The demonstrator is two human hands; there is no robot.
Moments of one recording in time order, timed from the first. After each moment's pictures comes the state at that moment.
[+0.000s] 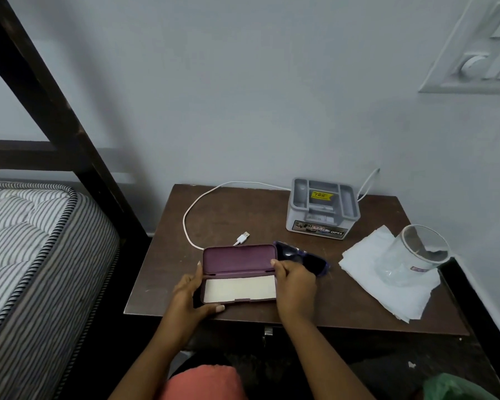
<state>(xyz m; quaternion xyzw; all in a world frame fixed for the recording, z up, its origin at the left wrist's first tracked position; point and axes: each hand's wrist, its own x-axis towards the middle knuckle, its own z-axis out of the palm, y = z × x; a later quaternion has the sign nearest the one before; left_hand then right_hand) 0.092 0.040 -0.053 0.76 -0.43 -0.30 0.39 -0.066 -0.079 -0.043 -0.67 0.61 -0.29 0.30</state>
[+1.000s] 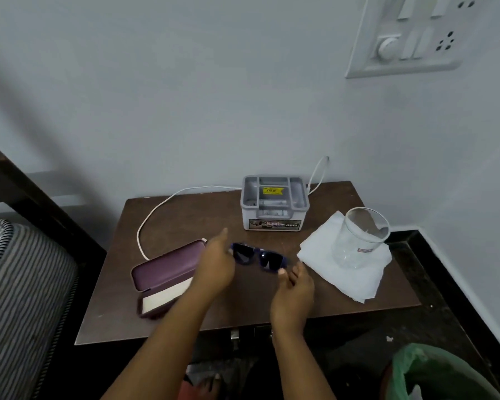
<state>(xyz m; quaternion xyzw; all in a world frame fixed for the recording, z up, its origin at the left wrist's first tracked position) 0.001 -0.079 0.019 0.80 -0.41 -0.33 0.30 -0.120 -0.079 -0.031 -0.38 0.69 -0.43 0.43</state>
